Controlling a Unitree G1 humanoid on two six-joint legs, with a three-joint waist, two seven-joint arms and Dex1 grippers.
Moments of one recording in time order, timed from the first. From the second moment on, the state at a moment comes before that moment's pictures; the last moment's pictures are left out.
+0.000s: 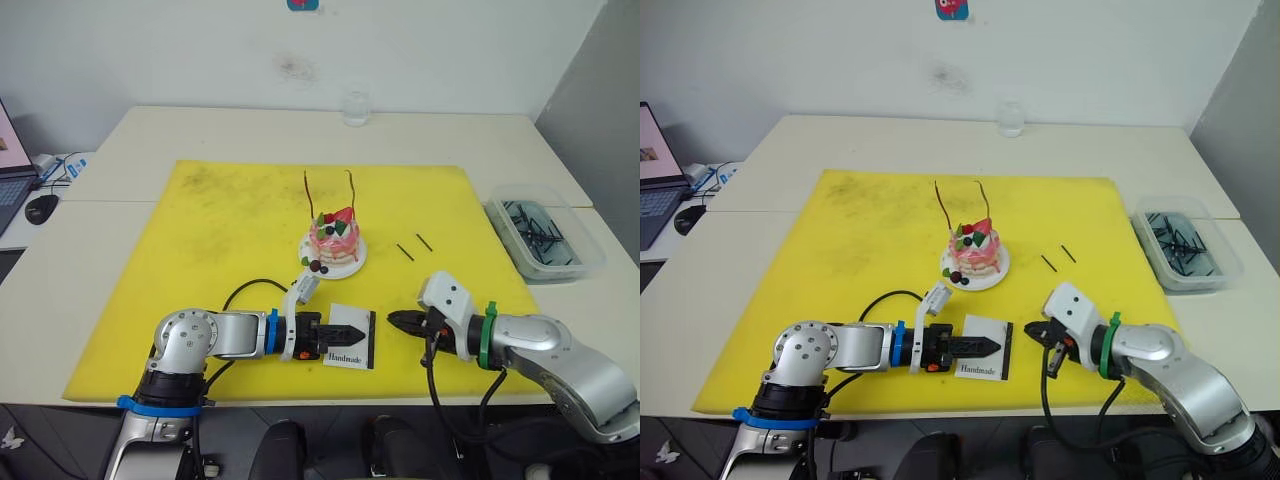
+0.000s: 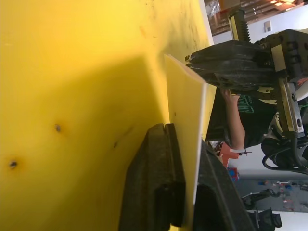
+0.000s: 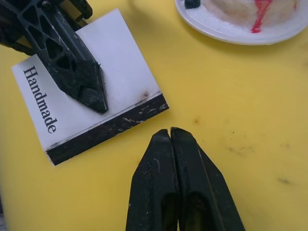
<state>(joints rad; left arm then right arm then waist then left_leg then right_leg) -0.37 0.38 0.02 -0.08 -1.23 1.44 -0.29 -0.17 -0.70 0.22 -0.63 0.39 0.85 0.65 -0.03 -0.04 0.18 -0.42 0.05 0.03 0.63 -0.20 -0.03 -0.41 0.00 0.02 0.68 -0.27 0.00</state>
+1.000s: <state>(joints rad) -0.38 0.35 0.04 -0.09 -1.20 1.47 -0.30 -0.24 -0.65 0.32 -0.58 0.34 0.87 0.65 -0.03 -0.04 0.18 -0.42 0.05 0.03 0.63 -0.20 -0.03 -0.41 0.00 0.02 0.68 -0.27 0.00</state>
